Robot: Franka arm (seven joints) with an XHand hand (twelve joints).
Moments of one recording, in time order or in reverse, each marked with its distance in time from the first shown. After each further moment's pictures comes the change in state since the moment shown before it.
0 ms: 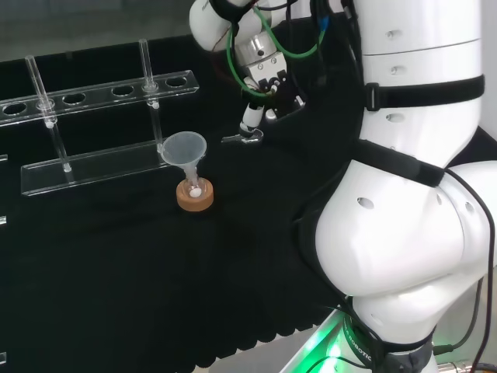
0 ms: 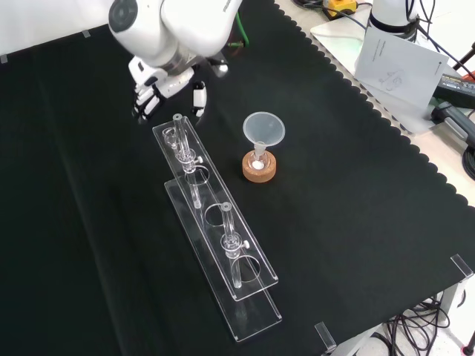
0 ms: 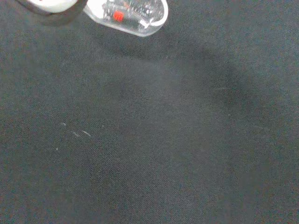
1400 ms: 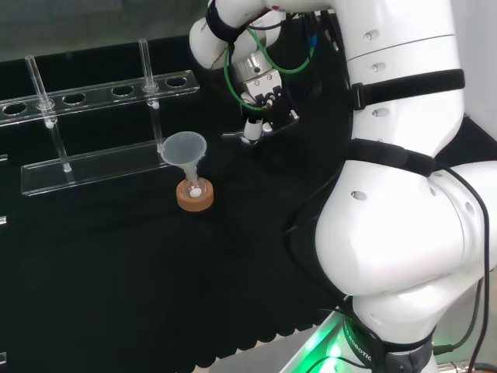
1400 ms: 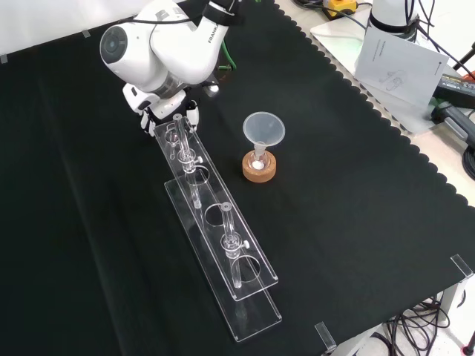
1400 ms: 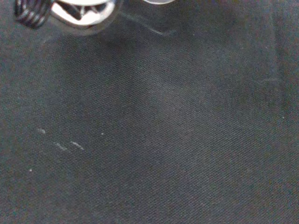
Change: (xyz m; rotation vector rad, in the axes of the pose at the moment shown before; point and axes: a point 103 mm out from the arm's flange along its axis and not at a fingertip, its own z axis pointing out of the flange) arm 0.014 0.053 0.041 0.031 -0.005 -0.022
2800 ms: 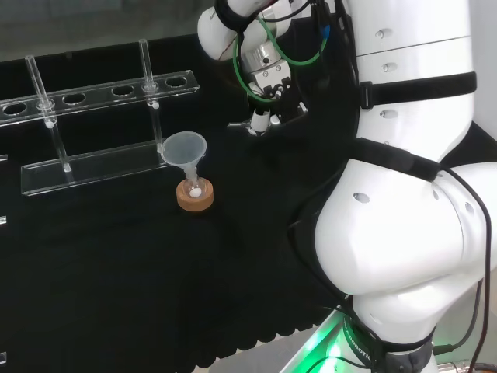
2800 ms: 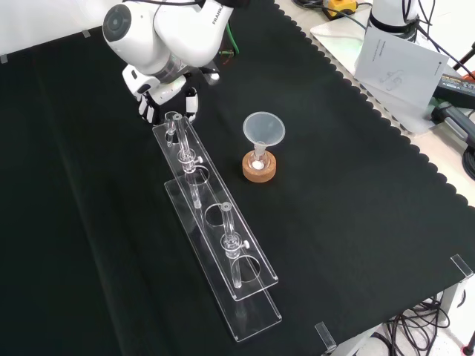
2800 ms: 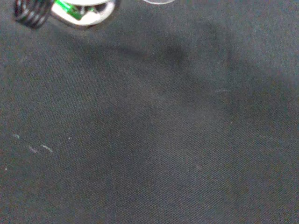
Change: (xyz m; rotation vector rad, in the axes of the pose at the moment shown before) arm -0.020 -0.017 -0.013 -0.038 0.007 0.017
